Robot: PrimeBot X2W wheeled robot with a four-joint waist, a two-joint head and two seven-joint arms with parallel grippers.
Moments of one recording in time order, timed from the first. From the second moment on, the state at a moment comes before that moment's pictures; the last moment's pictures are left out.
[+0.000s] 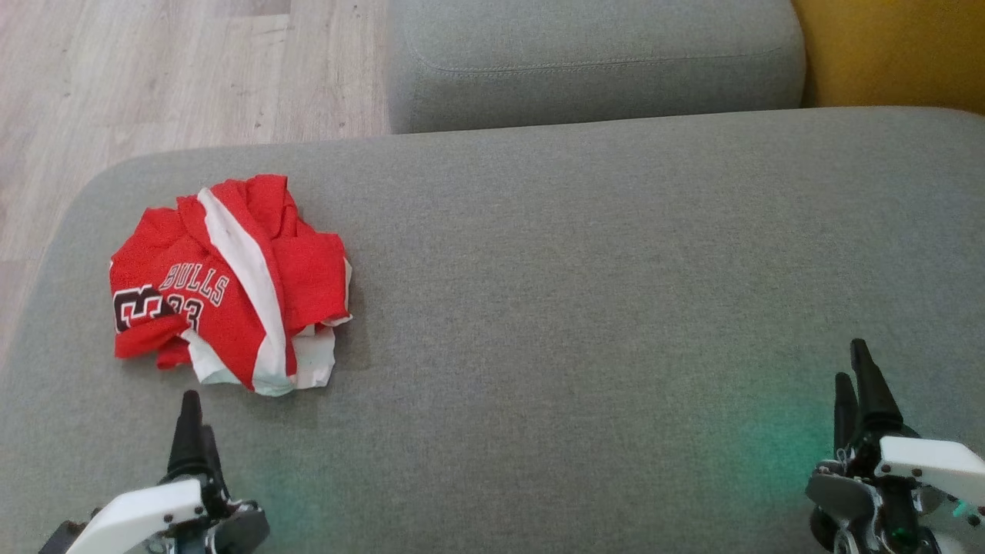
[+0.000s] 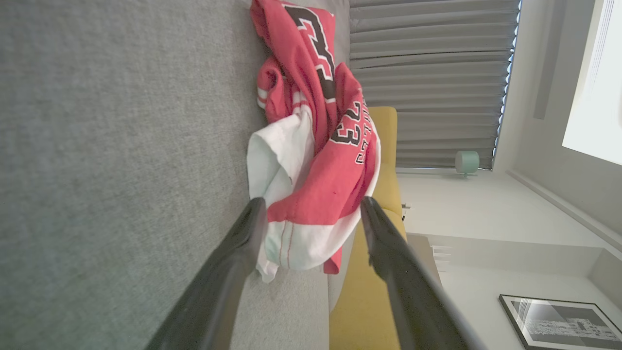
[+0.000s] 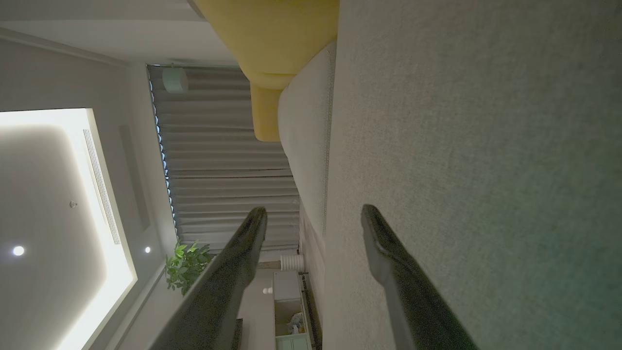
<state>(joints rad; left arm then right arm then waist) -0.03 0.04 0.06 0.32 -1.59 -0.12 0.07 -0.03 -0.04 -0.10 0.33 1.55 0.12 0.07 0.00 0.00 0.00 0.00</state>
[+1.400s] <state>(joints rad) -0.03 0.04 -0.06 0.12 -0.94 -0.05 -0.05 -0.03 -0.04 -0.04 0.15 0.80 0.12 -0.05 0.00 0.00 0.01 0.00</state>
